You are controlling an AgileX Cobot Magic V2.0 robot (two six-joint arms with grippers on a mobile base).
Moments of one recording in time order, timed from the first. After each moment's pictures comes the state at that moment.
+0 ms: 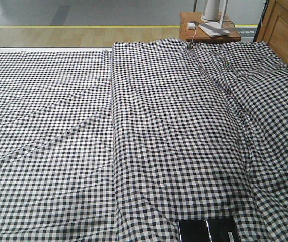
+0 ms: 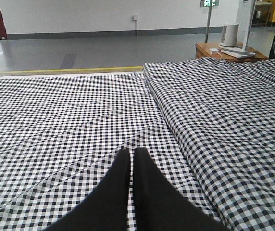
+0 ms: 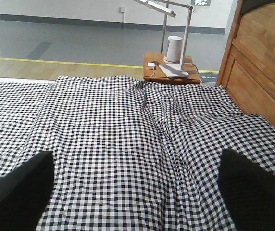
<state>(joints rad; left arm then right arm) 0.00 -0.02 0.03 -0.14 0.23 0.14 -0.03 0.75 -0.68 0.07 0.23 -0.13</state>
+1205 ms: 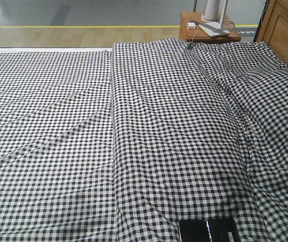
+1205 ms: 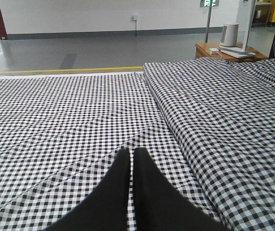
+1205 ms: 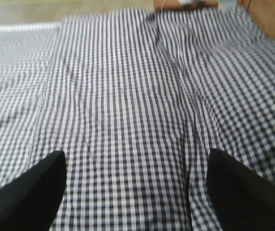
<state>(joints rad) 0.00 -0.02 0.03 -0.14 0.23 0.14 -0.04 0.95 -0.99 0.08 0.67 0.00</state>
